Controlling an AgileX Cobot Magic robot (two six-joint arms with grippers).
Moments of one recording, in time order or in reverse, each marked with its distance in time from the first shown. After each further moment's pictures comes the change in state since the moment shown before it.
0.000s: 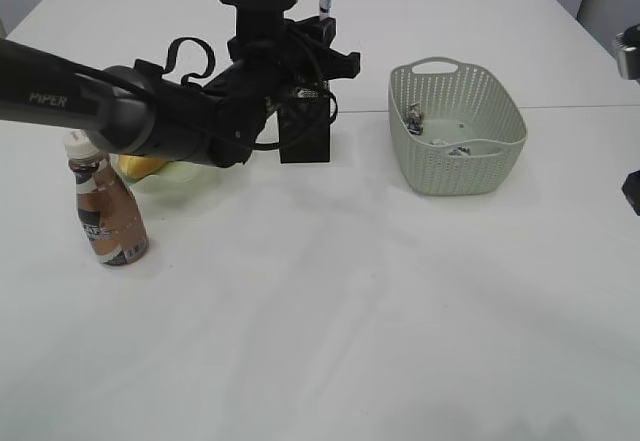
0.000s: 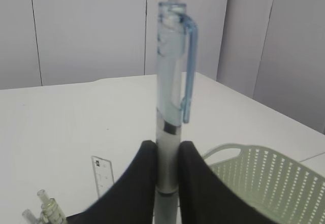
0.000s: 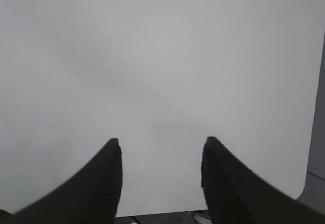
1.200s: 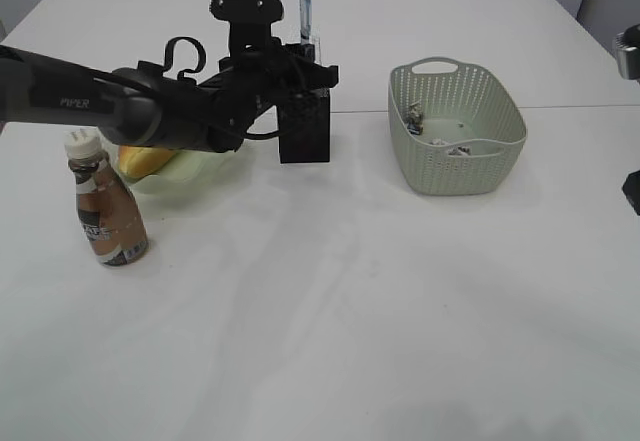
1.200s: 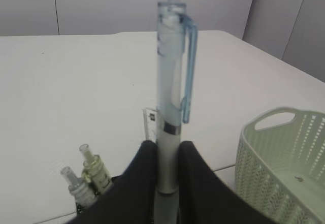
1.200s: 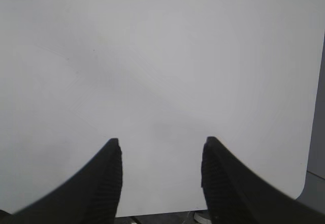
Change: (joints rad) left arm 0.075 0.121 -0.173 0.004 0.205 -0.037; right arm 0.000 0.000 0.000 0.000 0.000 0.000
